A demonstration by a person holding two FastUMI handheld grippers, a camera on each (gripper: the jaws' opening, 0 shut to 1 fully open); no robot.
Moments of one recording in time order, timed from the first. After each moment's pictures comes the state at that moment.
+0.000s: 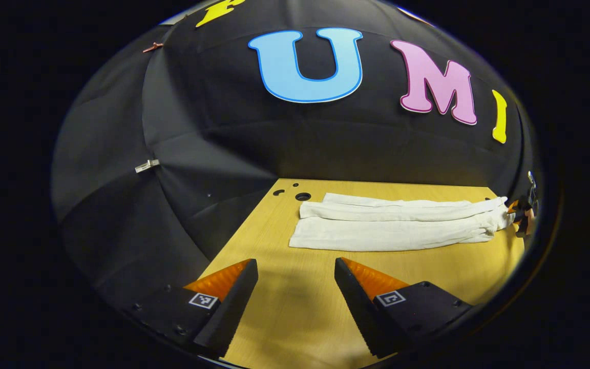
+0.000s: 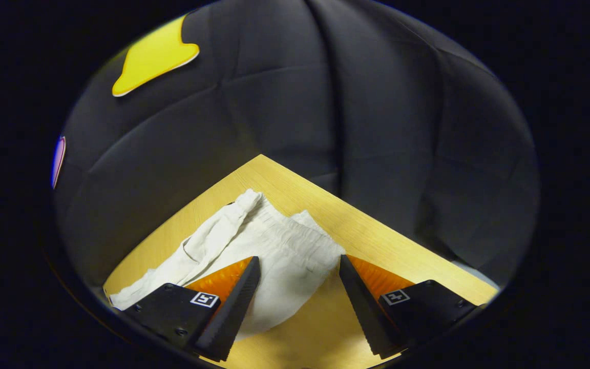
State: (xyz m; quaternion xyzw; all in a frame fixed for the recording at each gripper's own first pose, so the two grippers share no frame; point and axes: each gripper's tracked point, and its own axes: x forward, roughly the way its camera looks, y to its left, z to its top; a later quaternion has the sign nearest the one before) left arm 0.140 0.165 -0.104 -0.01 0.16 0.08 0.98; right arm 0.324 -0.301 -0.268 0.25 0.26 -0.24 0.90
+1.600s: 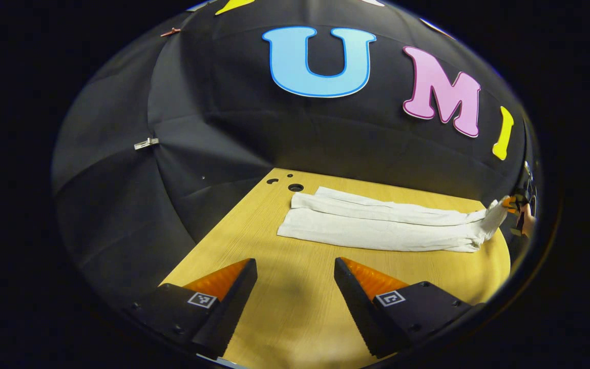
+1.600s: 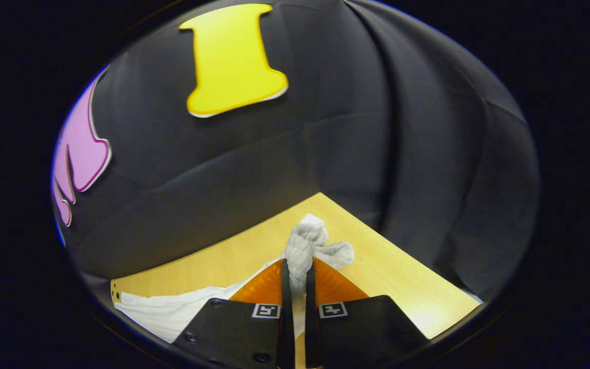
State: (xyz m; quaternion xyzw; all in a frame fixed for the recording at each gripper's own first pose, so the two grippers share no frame) left arm 0.127 0.153 -0.113 -0.06 0.17 0.08 0.98; right arm 0.316 -0.245 -0.109 0.17 0.18 -0.14 0.96
